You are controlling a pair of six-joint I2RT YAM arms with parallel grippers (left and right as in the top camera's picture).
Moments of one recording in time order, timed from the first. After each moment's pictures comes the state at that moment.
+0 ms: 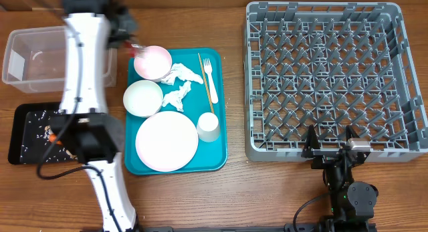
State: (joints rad) left arm 0.05 2.28 2.50 -1.39 -0.02 -0.54; right arm 0.01 0.01 0.02 -0.03 -0.01 0.12
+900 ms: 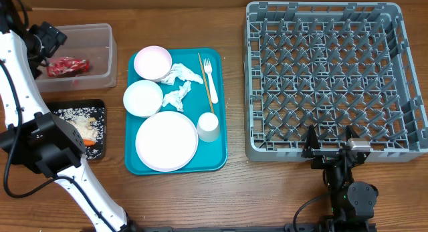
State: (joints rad) left arm 0.44 2.29 2.42 -1.34 0.07 -0.55; right arm 0.01 0.01 0.02 -0.03 -0.01 0.12
